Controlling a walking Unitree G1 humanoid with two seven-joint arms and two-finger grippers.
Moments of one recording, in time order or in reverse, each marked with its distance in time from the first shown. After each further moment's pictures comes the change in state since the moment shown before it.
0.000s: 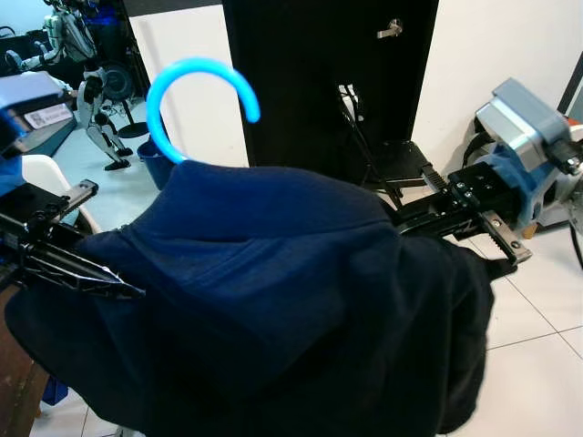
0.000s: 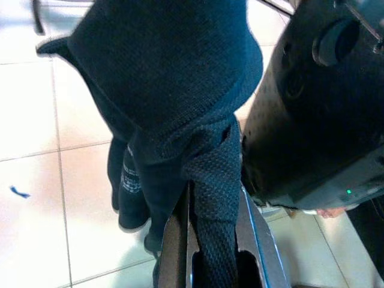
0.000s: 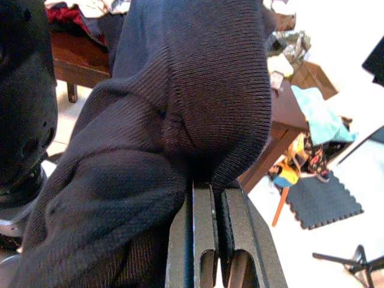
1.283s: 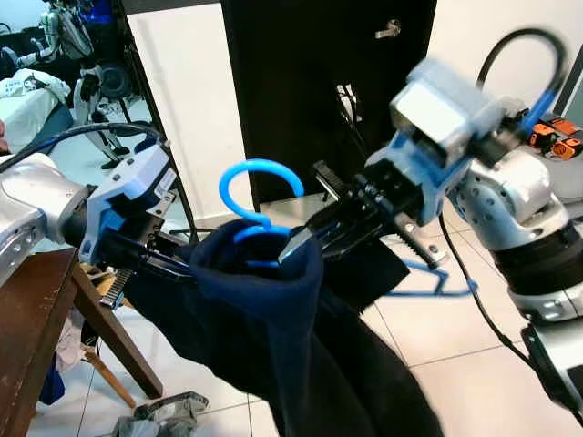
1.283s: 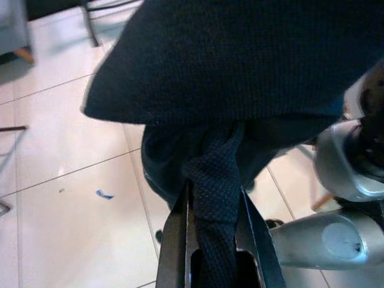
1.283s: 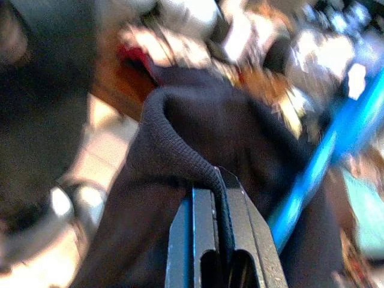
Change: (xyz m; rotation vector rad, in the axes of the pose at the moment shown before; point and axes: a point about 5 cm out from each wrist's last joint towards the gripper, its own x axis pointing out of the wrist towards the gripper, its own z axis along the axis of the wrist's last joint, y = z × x) left arm 0.028 0.064 -0.045 0.265 0.035 0.159; right arm 0.075 -0.022 0.006 -0.135 -0.114 0.205
